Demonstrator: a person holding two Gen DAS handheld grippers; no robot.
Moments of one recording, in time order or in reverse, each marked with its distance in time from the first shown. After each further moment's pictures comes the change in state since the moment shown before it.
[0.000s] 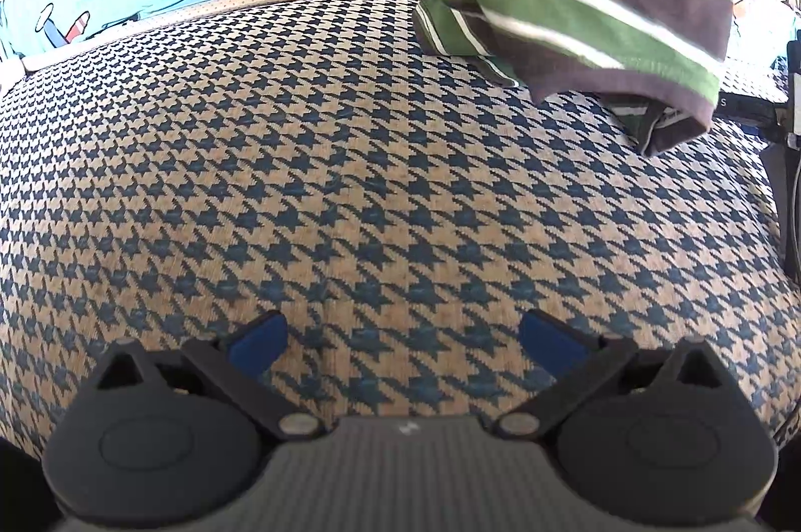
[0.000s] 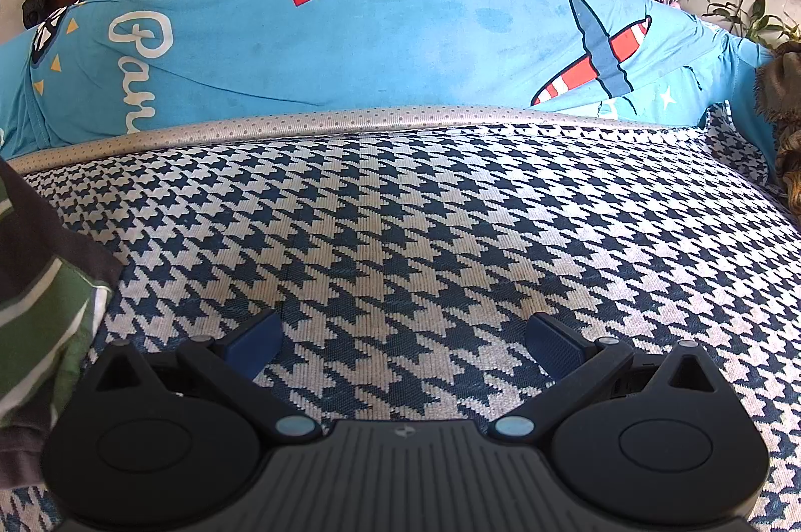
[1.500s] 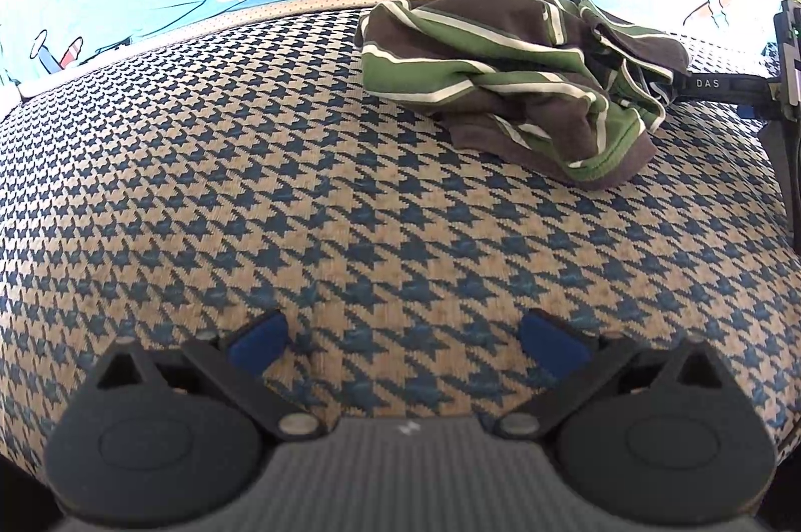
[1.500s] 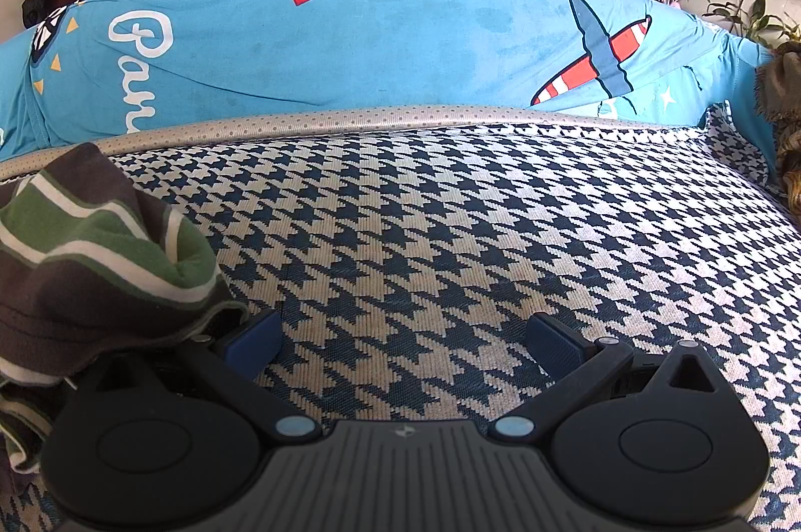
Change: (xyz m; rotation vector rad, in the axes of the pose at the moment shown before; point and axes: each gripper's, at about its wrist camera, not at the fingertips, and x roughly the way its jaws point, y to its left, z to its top) left arm 0.001 0.021 -0.036 0.044 -0.062 -0.017; right arm 0.000 0.000 -0.001 -0.001 0.002 0.000
